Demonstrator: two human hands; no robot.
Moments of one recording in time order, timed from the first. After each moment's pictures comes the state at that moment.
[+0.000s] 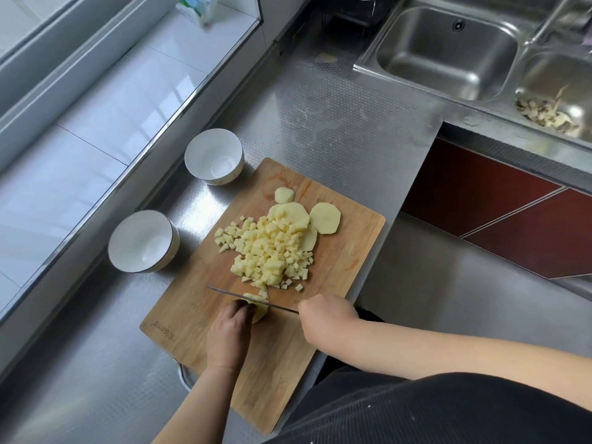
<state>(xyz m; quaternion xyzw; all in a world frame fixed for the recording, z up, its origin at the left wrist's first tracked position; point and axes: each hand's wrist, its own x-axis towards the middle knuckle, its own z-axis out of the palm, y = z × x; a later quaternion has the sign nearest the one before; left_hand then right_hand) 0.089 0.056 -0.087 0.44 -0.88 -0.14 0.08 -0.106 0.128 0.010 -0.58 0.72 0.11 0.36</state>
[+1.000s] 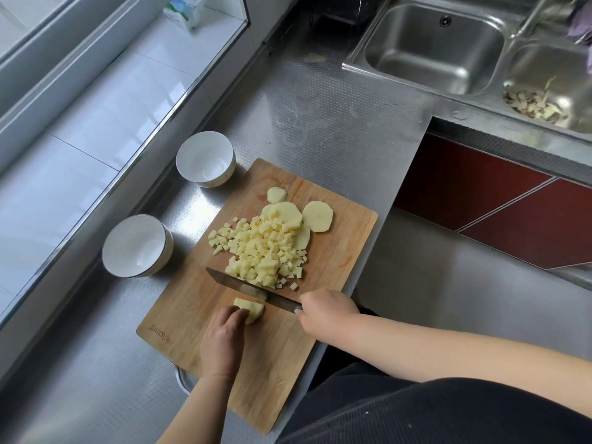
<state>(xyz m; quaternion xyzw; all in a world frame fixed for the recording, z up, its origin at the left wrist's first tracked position) 0.094 0.065 -0.078 0.46 -0.87 -0.16 0.07 -0.119 0.135 -0.004 -0.53 0.75 0.02 0.40</state>
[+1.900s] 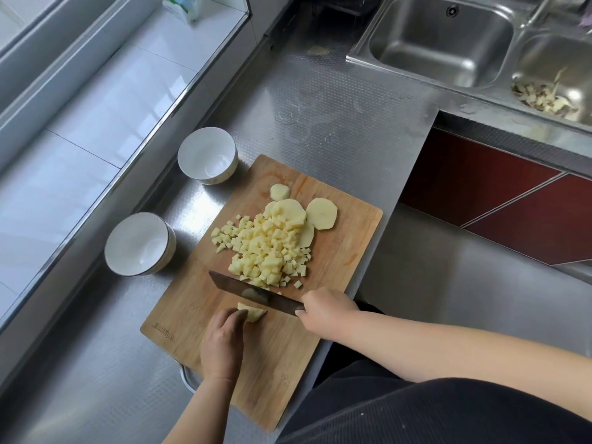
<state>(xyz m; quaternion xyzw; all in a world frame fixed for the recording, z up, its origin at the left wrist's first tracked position) 0.105 0.065 -0.085 0.49 -0.85 -0.18 0.08 -0.117 0.128 -0.014 -0.51 0.74 0.03 0.44</state>
